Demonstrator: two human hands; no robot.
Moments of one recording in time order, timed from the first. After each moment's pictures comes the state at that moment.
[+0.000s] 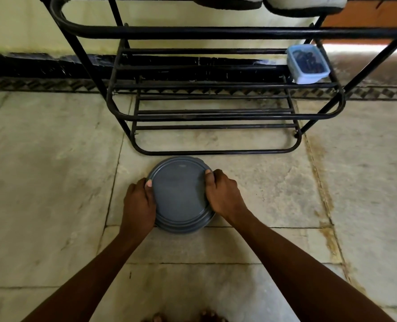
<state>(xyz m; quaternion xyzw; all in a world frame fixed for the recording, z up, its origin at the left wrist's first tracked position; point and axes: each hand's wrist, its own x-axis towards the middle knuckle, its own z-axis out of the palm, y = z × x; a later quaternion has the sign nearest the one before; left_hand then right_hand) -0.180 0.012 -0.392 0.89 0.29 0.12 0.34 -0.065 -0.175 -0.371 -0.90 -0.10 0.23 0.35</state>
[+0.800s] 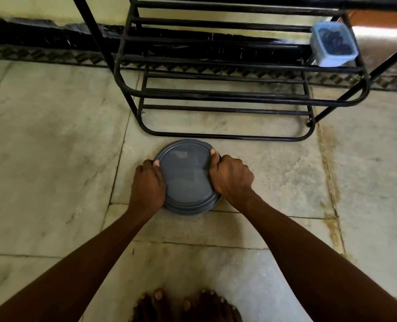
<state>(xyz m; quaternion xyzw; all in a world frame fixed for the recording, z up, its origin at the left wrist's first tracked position) -0.170 0.002 -0.390 0.87 0.36 0.06 0.32 -0.056 -0.166 -0.373 -0.97 -0.09 0.17 0.15</state>
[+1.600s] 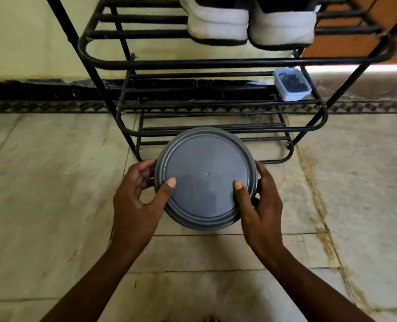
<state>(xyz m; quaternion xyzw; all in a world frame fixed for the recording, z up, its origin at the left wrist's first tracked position) -0.190 -0.022 -0.249 0.78 0.23 0.22 0.54 -0.115 -0.233 -0.287 -0.81 -0.08 -0.04 0.58</state>
